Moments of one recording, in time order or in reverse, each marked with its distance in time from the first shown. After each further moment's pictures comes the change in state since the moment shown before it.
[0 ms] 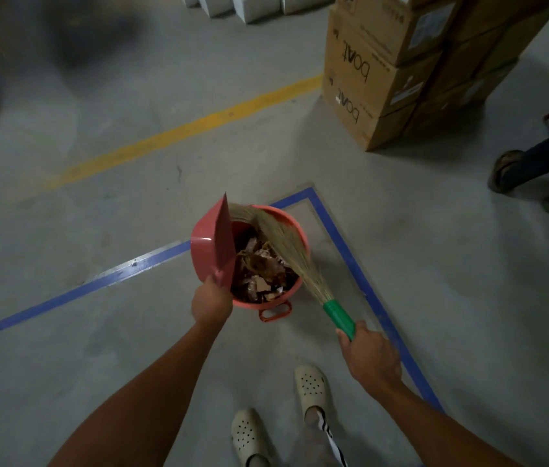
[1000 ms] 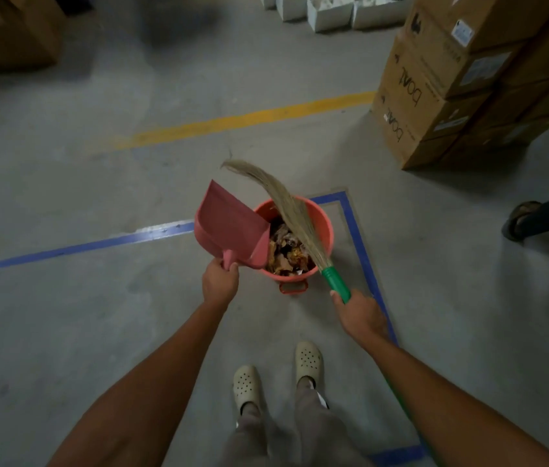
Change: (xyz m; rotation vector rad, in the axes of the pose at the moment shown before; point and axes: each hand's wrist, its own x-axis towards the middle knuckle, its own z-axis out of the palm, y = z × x) left_hand -0.122 -0.050 -0.094 -0.442 0.172 -0.127; right_hand -0.060 -0.041 -0.077 0.142 -0.035 -0.069
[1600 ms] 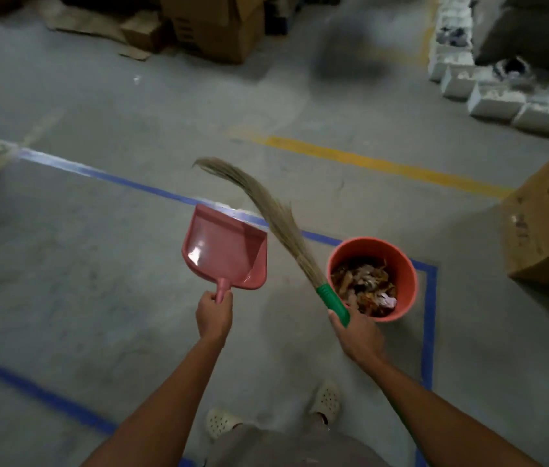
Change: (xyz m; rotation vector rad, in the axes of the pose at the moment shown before) left_hand -0.113 -0.163 -0.147 -0.492 0.452 -0.436; right_hand -0.094 -0.124 0.037 -0.138 -0.110 -0.587
